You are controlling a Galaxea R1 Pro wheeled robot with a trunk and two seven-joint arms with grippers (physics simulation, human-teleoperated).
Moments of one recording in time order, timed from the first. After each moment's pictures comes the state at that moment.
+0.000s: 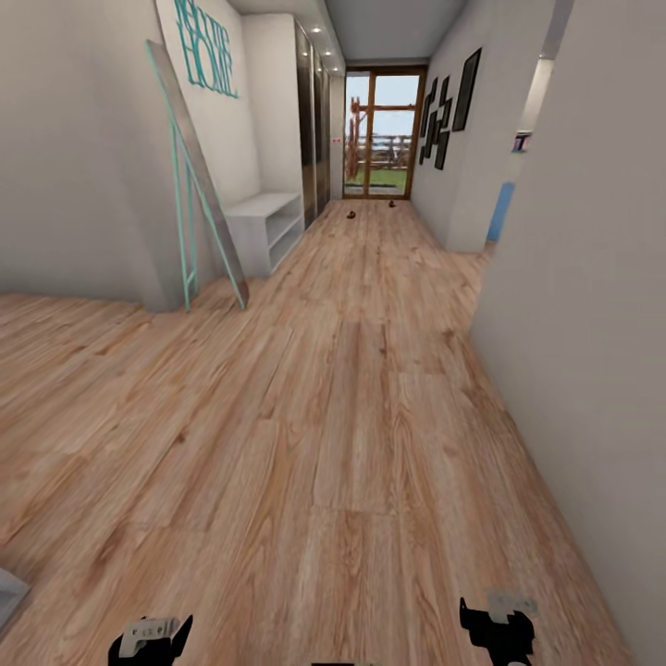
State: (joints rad) left arm -0.32 0.14 0.55 -0.24 -0.27 -0.51 -0.37; right arm -0.50 -0.06 -0.10 -0.03 0.09 -0.43 -0.20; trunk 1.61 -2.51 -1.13
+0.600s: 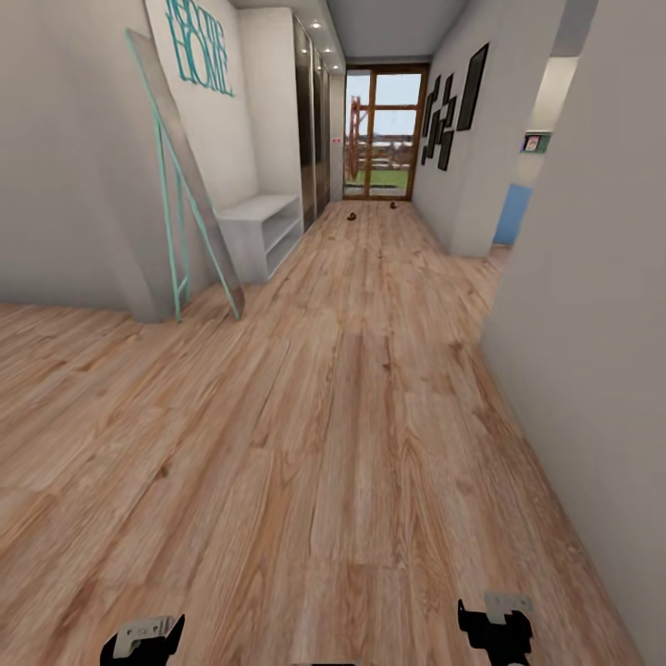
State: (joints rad) left arm -0.32 0.14 0.55 -0.24 -0.27 -0.51 -0.28; right arm -0.50 -0.06 -0.10 -0.03 0.14 -0.43 -0.21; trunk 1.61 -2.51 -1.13
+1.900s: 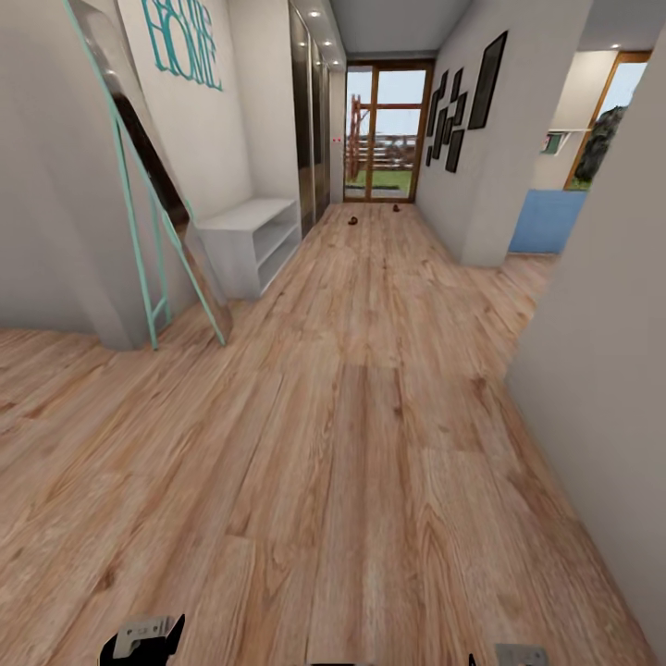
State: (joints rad) left arm -0.32 0.14 0.54 -0.24 -0.27 -0.52 -0.28; right arm -0.39 -0.06 -0.10 -0.03 0.14 -0.42 -0.21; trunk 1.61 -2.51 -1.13
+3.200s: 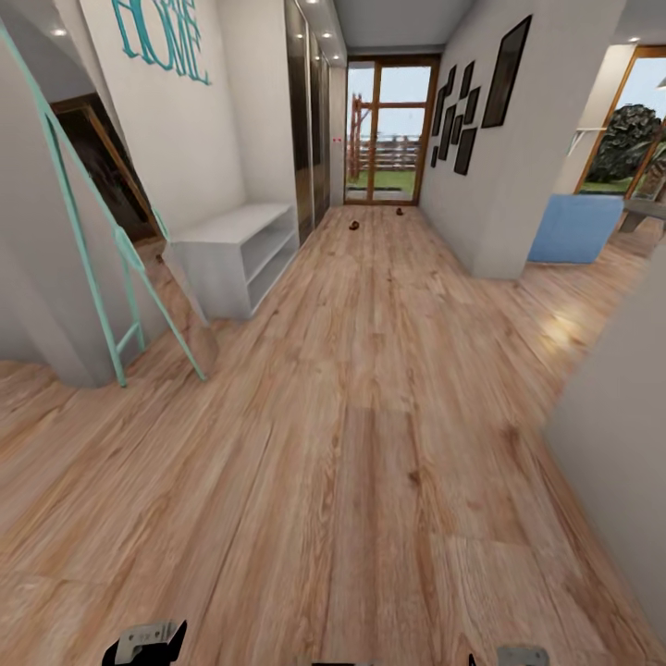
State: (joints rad) left arm -0.32 0.14 0.54 -0.22 -0.28 -0.52 -0.28; right arm -0.39 -0.06 -0.10 -0.03 0.14 -0.42 -0.21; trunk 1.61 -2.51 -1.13
